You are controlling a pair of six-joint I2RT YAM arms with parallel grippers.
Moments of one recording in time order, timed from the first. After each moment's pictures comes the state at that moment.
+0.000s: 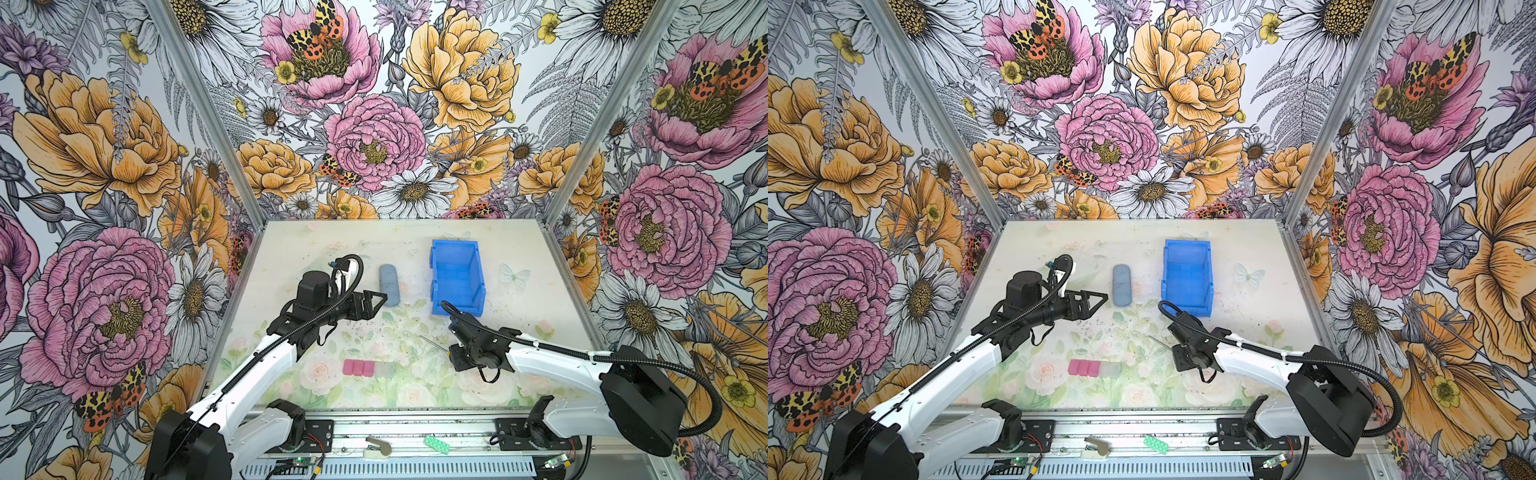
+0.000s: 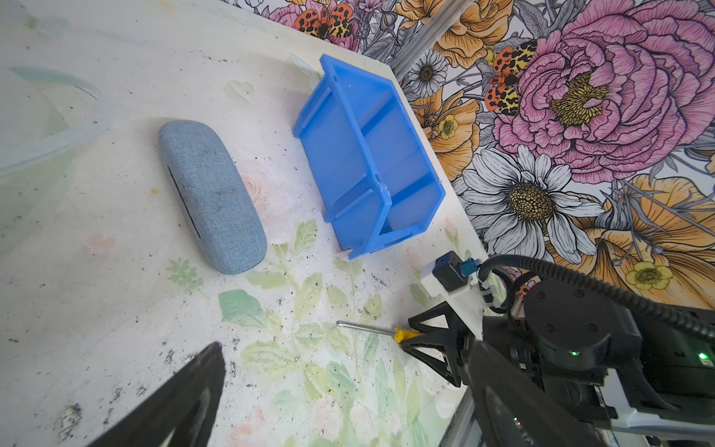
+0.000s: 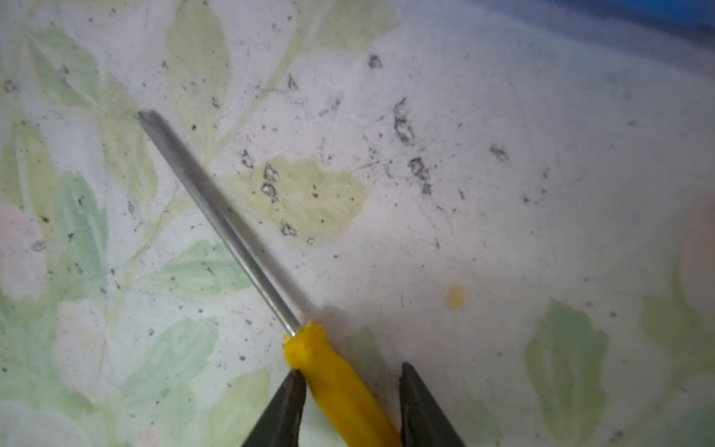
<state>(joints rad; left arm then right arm) -0.38 1.05 0.68 -0.13 0.48 -0.47 0.77 1.32 0.58 -0.48 0.03 0.48</state>
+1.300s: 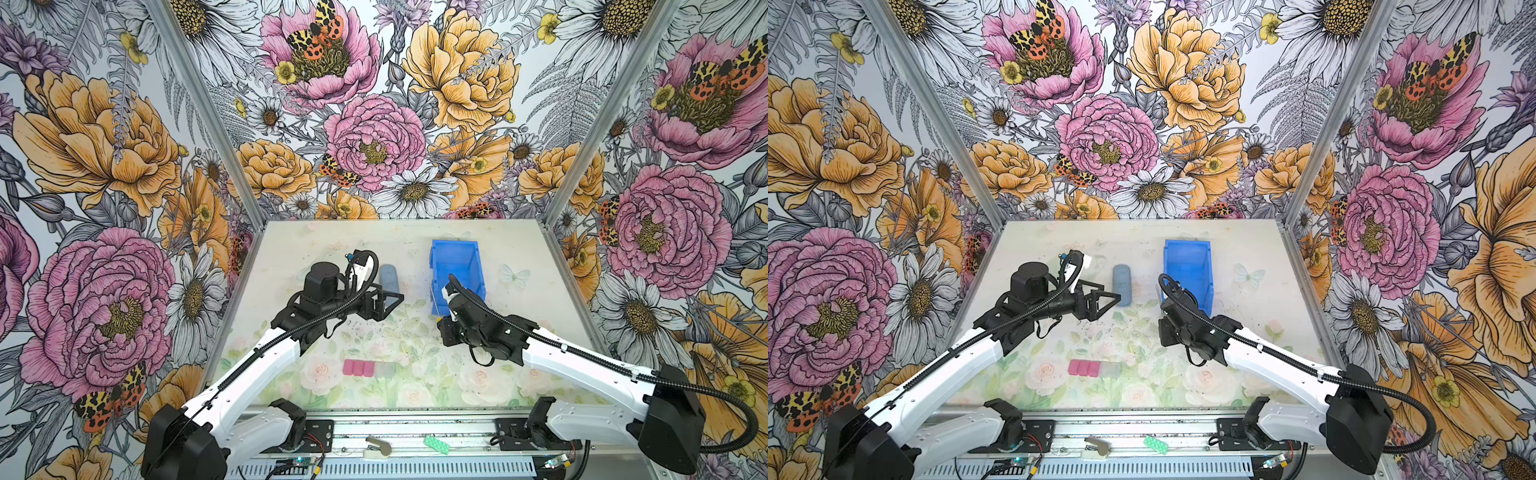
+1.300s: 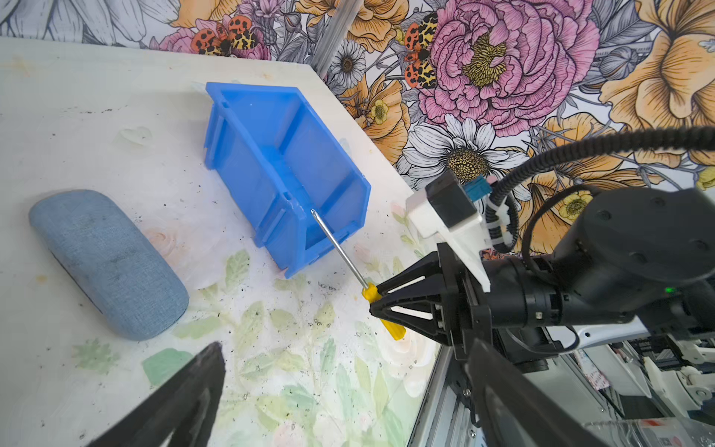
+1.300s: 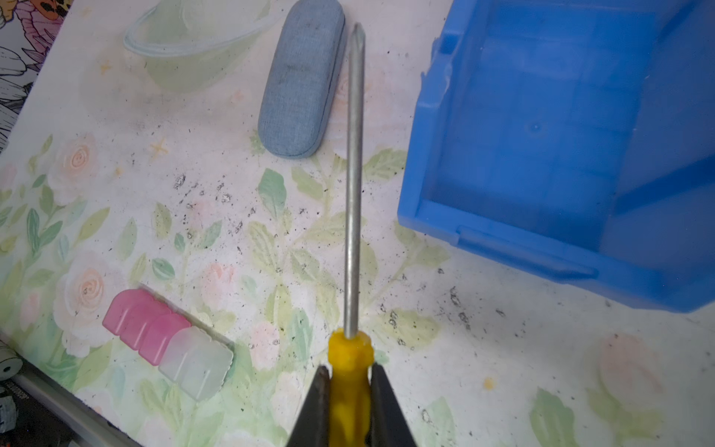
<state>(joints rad) -0.50 1.08 0.82 -0.14 0.57 -0.35 0.81 1.19 0.82 -0.51 0.12 0.54</state>
